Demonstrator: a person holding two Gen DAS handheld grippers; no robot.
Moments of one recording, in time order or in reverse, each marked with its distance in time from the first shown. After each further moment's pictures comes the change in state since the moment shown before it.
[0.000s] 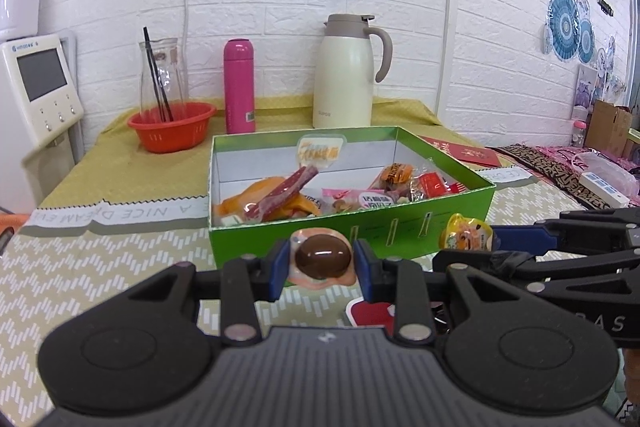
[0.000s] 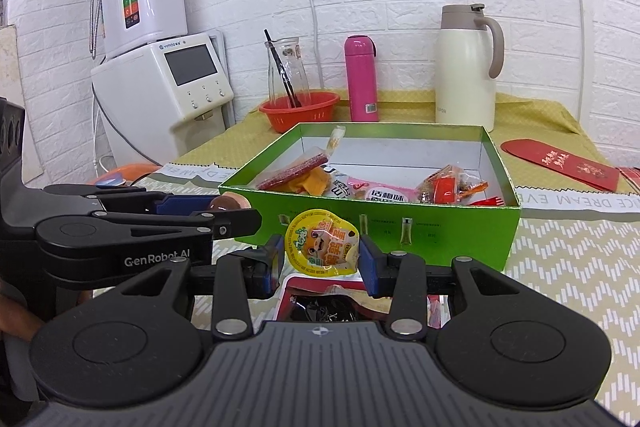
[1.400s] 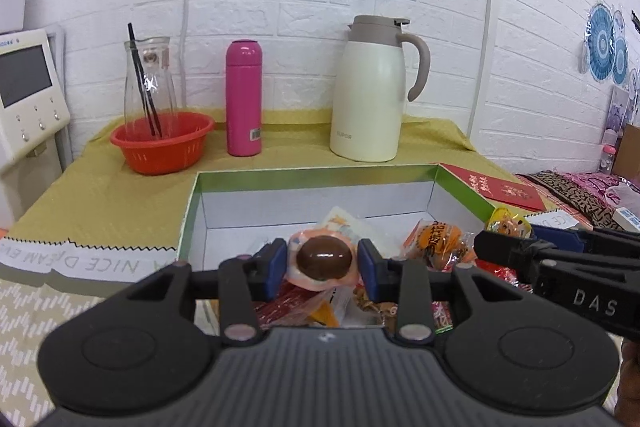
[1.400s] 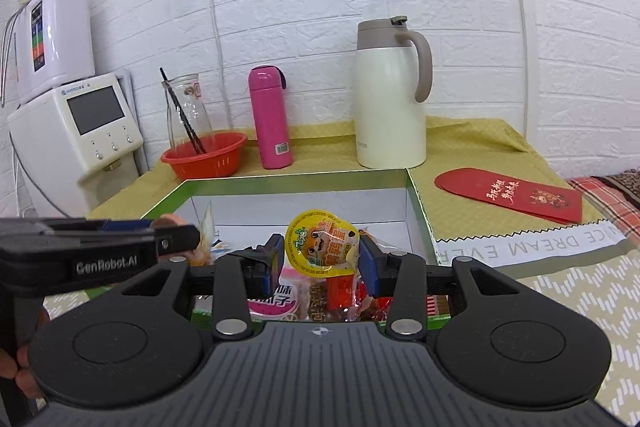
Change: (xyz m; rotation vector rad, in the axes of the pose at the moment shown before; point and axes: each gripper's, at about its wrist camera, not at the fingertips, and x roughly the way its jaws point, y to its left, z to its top) left arm 0.100 0.008 0.050 -0.050 -0.006 0.046; right arm 0.065 -0.067 0.035 0.083 -0.098 -0.189
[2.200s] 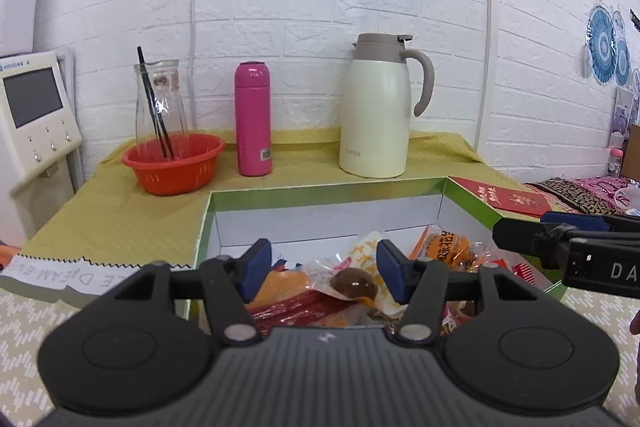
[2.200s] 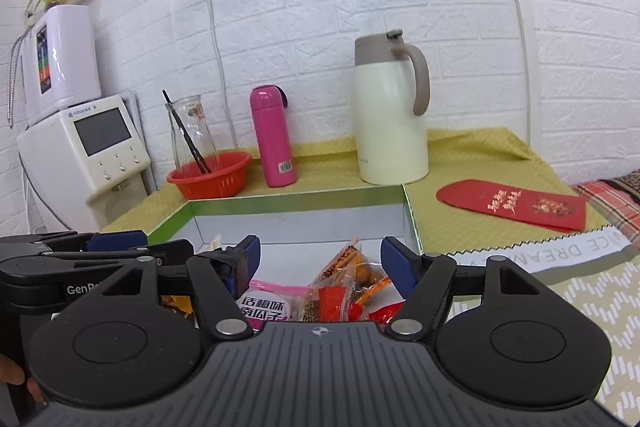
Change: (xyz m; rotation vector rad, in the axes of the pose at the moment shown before) left arm -0.014 -0.001 0.001 0.033 -0.073 0.036; right arm -0.011 -0.014 0.006 0.022 -0.054 0.039
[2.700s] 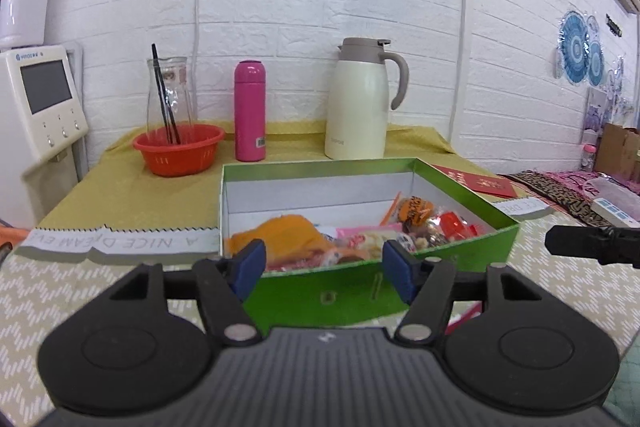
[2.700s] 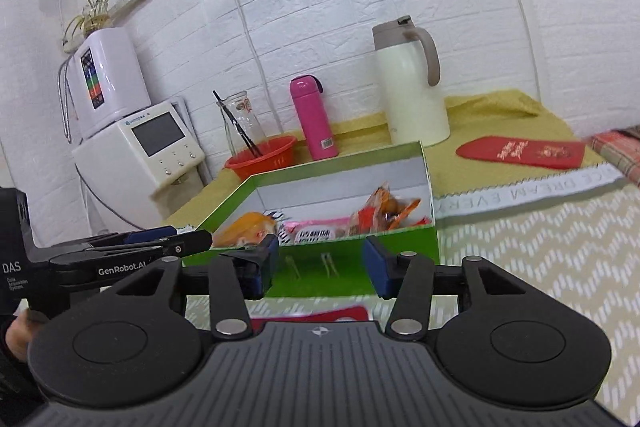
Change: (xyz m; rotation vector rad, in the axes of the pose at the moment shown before) left arm -0.078 0.014 -0.034 -0.010 0.011 -0.086; right arm -0.087 -0.010 -0.027 0.138 0.065 0.147
